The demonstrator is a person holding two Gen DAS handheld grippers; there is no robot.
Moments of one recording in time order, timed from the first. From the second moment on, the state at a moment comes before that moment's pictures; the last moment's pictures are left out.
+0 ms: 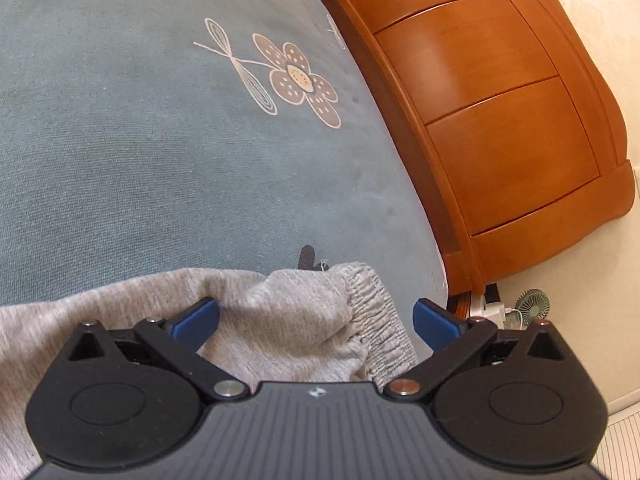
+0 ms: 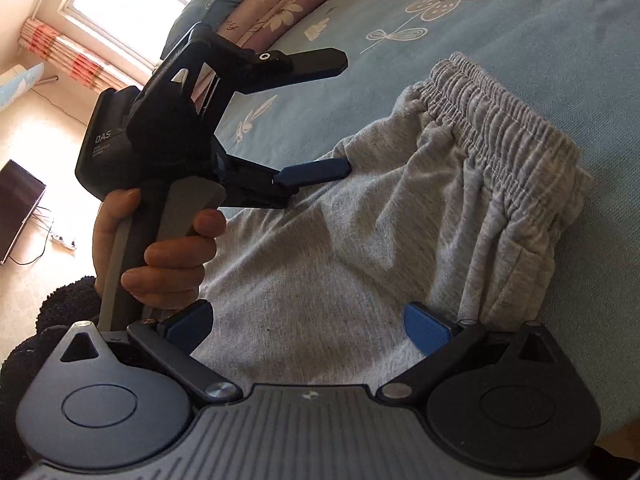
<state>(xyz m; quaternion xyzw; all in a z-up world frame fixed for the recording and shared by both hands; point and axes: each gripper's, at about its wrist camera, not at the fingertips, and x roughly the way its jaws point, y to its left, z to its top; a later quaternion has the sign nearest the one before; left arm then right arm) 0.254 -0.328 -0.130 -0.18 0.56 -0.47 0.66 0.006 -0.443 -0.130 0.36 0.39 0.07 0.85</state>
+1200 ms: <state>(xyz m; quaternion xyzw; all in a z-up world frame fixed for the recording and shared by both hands) 0.221 -0.266 -0.139 -0.18 0.55 -0.44 0.68 -0.018 -0.426 -0.077 0.31 0.31 0.13 0.89</state>
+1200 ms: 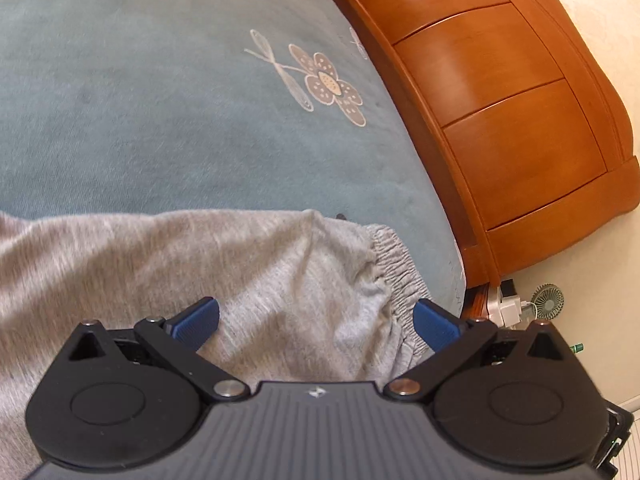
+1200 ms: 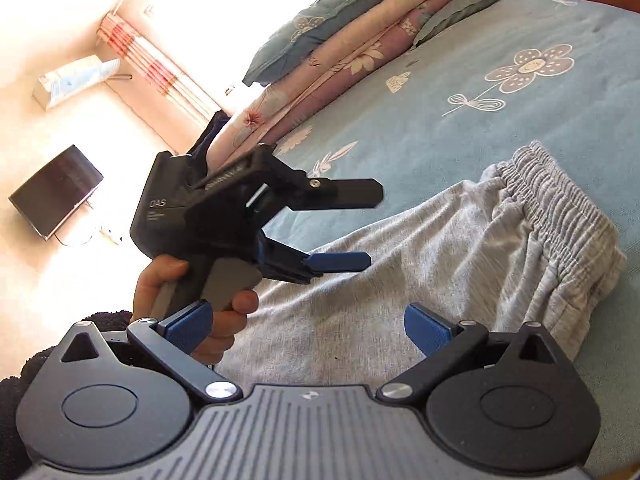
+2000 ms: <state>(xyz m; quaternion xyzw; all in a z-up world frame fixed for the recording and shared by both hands) 0.212 -0.221 -0.102 -0.20 0.52 -0.41 0.72 -0.009 -0.409 -0.098 0.23 0.38 0.07 0.89</state>
